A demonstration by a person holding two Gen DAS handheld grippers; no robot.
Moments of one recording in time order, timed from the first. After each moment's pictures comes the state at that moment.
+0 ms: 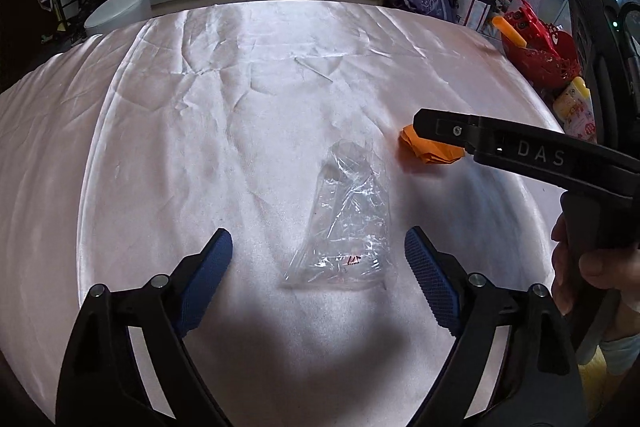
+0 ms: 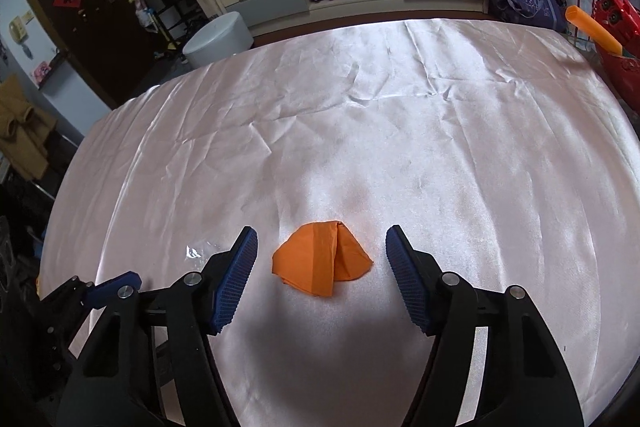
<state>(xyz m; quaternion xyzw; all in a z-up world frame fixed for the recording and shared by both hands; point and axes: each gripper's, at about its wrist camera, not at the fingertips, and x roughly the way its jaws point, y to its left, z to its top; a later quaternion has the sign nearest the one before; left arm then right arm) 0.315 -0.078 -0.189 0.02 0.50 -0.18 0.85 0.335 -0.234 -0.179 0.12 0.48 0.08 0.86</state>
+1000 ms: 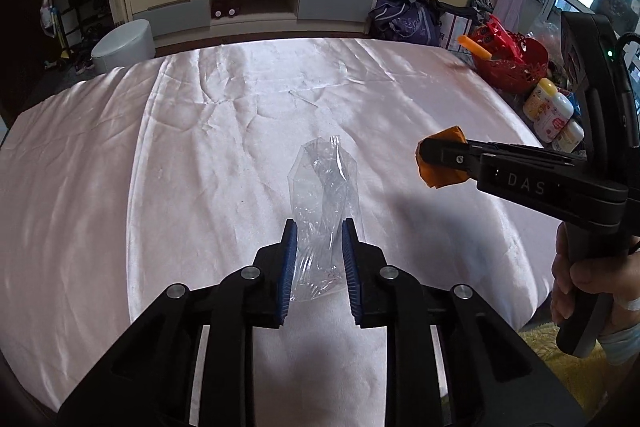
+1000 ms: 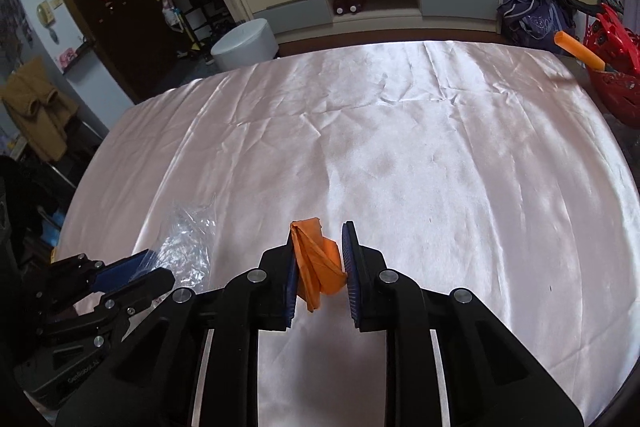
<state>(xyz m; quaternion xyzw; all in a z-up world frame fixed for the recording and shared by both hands) 0.248 -0.056 -0.130 0.03 0.44 -0.19 0.88 0.263 -0.217 -0.130 0.10 0.45 0.11 0.88</state>
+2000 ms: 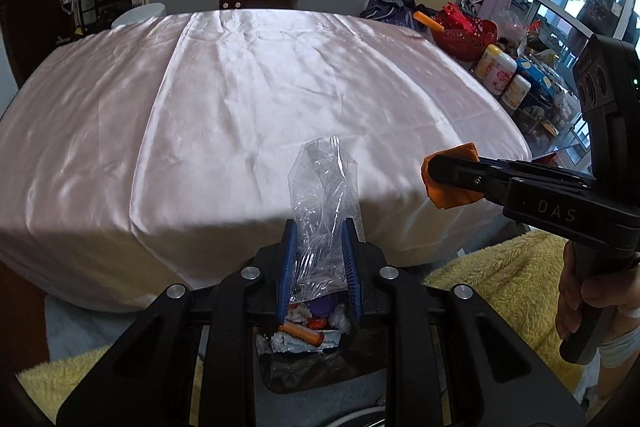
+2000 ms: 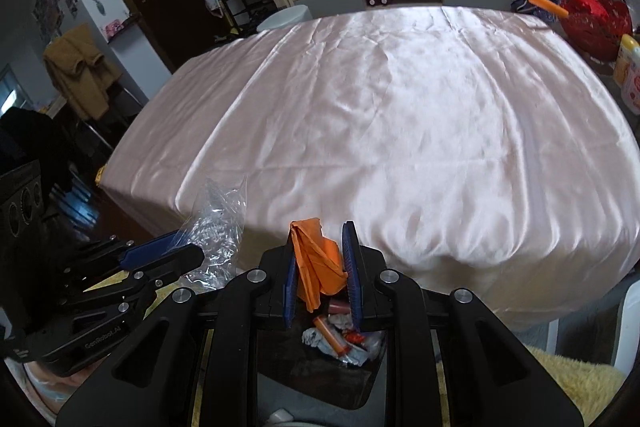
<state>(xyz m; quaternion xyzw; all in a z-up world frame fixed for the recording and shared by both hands) 0.052 -0.021 -0.160 -0.01 0.44 -0.20 0.88 0.062 -0.184 -0.148 0.10 0.45 0.15 0.87</state>
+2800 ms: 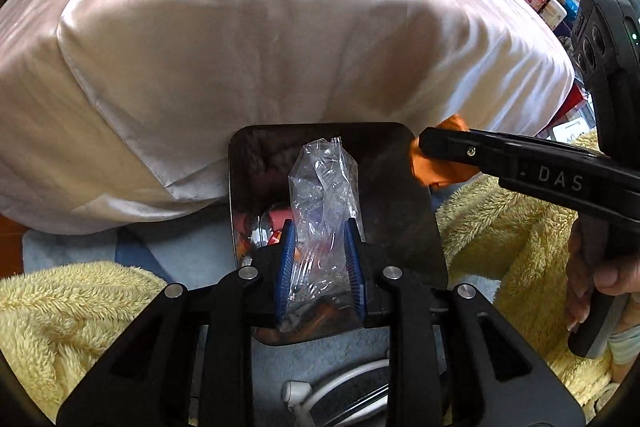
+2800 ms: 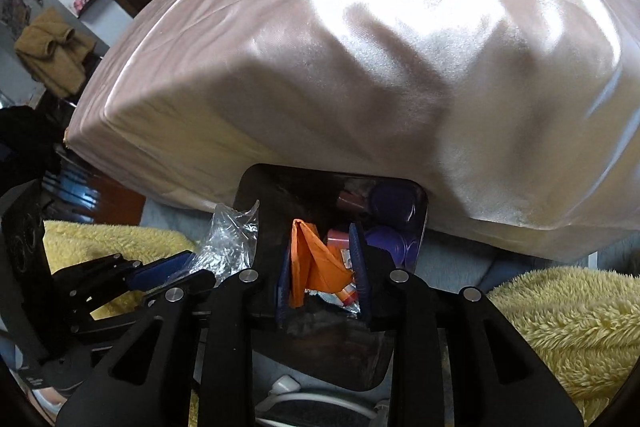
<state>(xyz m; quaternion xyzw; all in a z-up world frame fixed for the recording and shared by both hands) 0.030 -0.019 -0.279 0.00 0.55 -0.18 0.81 0.055 -0.165 -0.265 0.12 0.55 0.14 0.81</state>
